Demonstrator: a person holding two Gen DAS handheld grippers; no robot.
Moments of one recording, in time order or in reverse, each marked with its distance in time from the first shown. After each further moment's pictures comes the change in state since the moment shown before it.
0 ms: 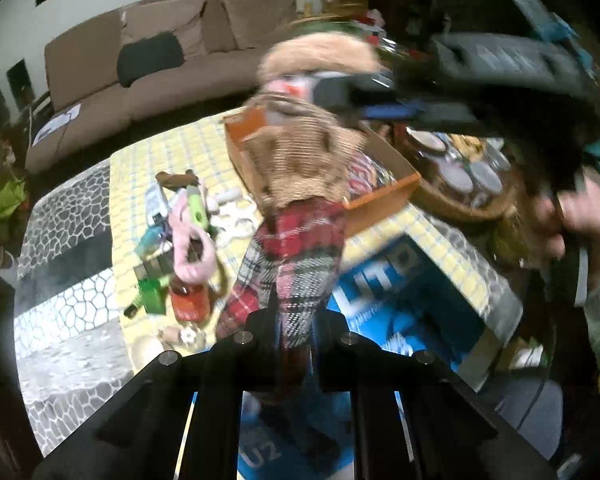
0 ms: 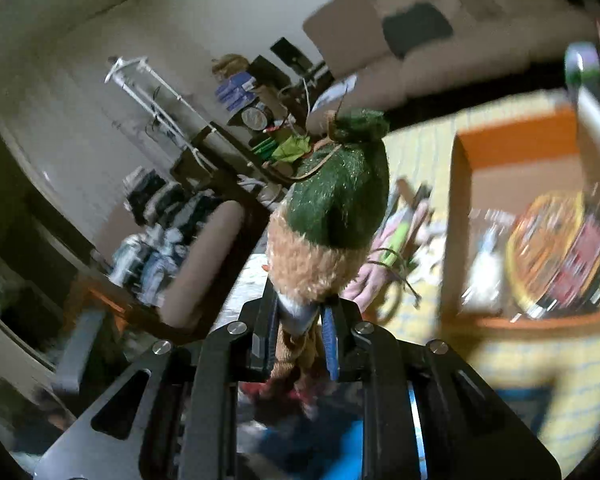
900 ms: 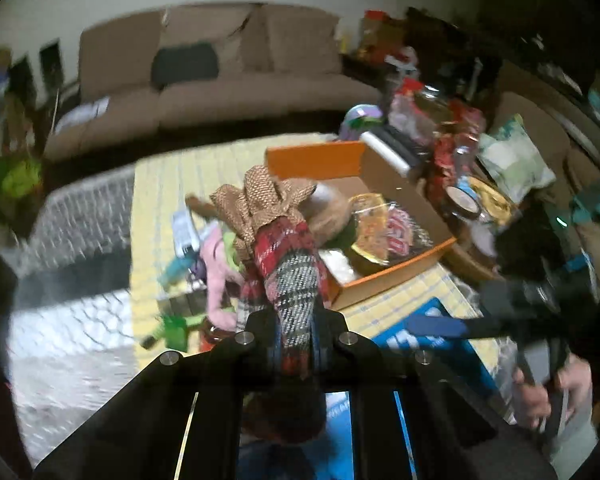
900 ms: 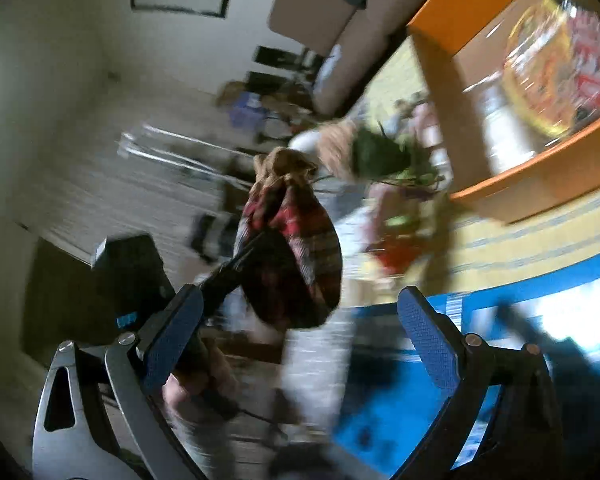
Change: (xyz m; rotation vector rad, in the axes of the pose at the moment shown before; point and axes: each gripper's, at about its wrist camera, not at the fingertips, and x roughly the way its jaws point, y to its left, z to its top) left arm -0.003 0.035 0.026 -0.078 -0.107 0.038; right arm 0.030 -0.076 -0.098 0.513 -0.021 0.454
